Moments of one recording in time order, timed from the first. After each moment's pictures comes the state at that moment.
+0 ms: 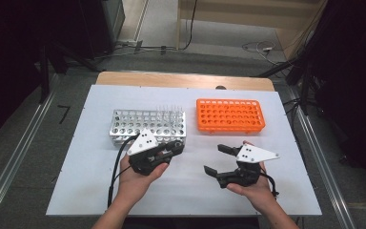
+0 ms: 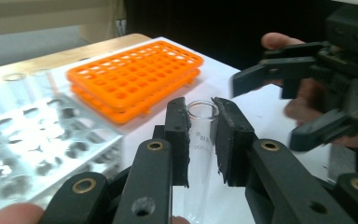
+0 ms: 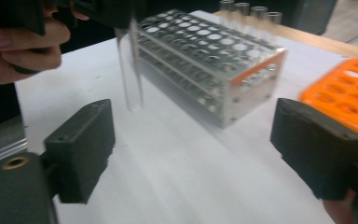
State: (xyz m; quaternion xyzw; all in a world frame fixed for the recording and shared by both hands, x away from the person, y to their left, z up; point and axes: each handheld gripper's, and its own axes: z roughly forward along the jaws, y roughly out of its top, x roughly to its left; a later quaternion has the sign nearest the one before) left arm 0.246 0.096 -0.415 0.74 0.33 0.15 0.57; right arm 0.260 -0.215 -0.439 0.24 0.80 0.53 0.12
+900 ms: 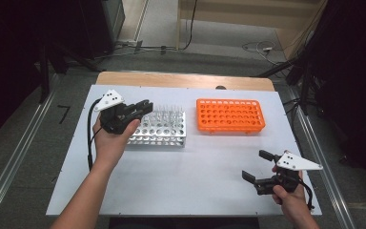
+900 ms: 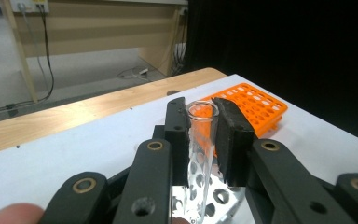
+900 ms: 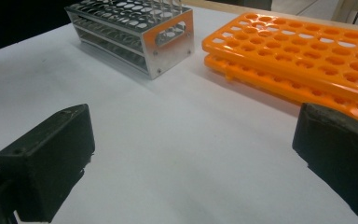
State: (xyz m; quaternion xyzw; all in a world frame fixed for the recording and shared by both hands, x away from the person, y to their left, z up) left arm 0.316 0.168 -0.378 0.68 0.40 0.22 0.57; right arm 0.250 -0.311 -0.452 0.32 0.78 0.51 0.15
